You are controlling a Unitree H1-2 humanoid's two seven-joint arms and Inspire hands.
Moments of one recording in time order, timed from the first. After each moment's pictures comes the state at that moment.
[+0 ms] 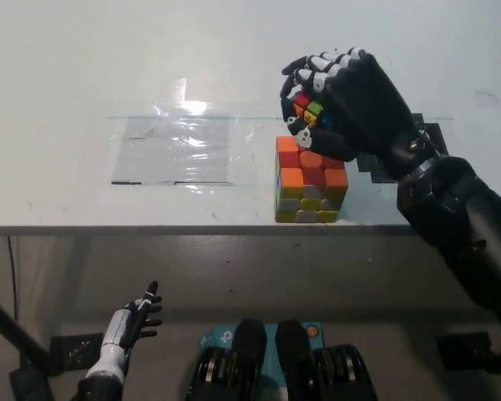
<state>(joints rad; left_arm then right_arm) -0.37 0.12 0.02 0.96 0.05 -0.21 0.13 -0.81 -0.32 0.45 0.41 -0.89 -0.34 -0.36</state>
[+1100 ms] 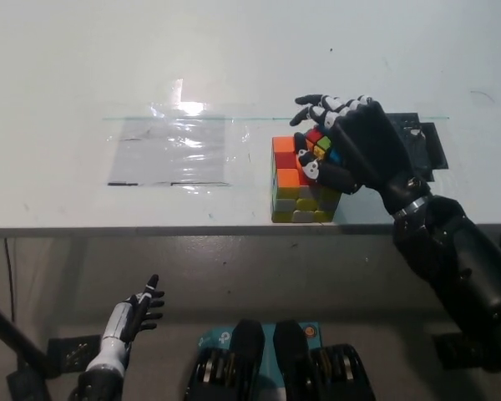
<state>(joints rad) -0.39 0.12 0.01 0.96 0.05 -0.21 0.13 -0.74 -0.28 0.45 0.55 -0.88 -0.36 -0.44</state>
